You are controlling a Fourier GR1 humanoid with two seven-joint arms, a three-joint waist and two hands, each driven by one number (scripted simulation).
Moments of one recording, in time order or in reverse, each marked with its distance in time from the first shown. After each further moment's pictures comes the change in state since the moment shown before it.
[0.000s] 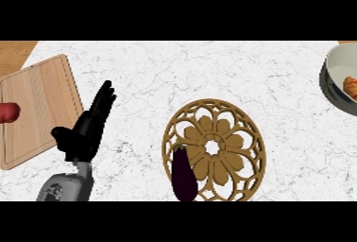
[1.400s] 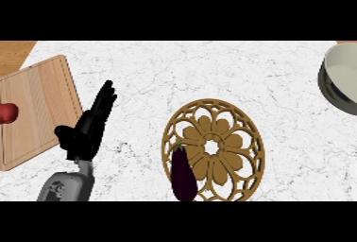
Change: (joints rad) left arm -0.011 0.010 -0.006 0.031 0.009 0.009 -0.020; right arm -0.132 0.124 0.378 -0.327 0.401 0.050 0.669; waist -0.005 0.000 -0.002
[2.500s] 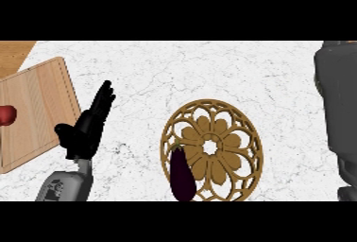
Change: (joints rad) left arm -0.006 0.017 -0.002 0.024 0.014 0.016 -0.006; right arm 0.006 0.313 0.126 -0.595 -0.082 0.111 0.223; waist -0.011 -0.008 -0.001
